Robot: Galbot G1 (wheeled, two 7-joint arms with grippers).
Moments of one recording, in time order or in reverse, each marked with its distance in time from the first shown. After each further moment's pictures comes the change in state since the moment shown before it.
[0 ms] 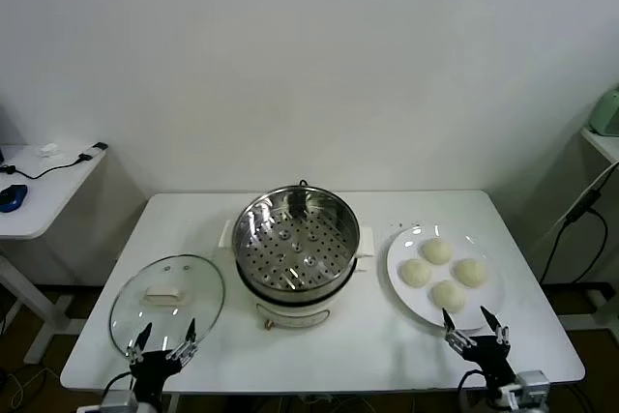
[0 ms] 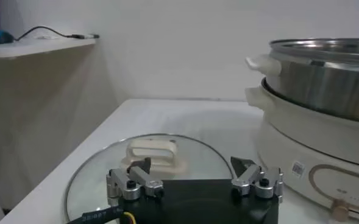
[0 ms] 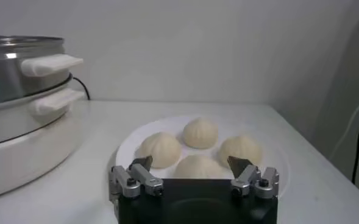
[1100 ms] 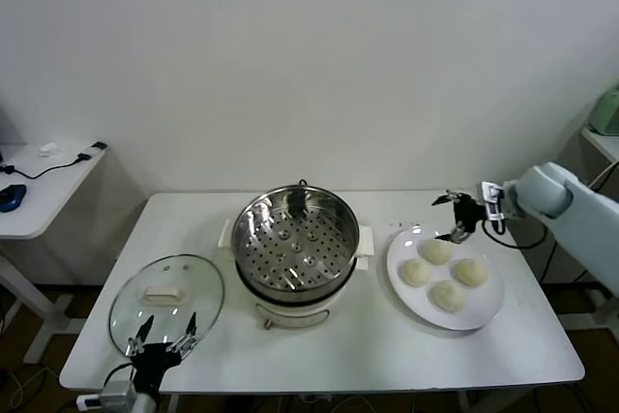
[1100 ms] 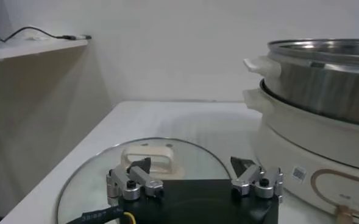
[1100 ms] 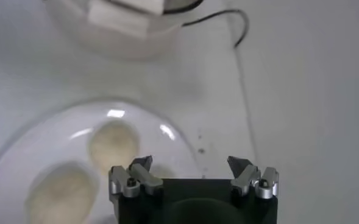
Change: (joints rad) left arm -0.035 0.041 -0.001 0.021 -0.025 0.013 0.017; right arm 1.723 -0.486 -1.384 -0.750 -0.284 0.069 -1.057
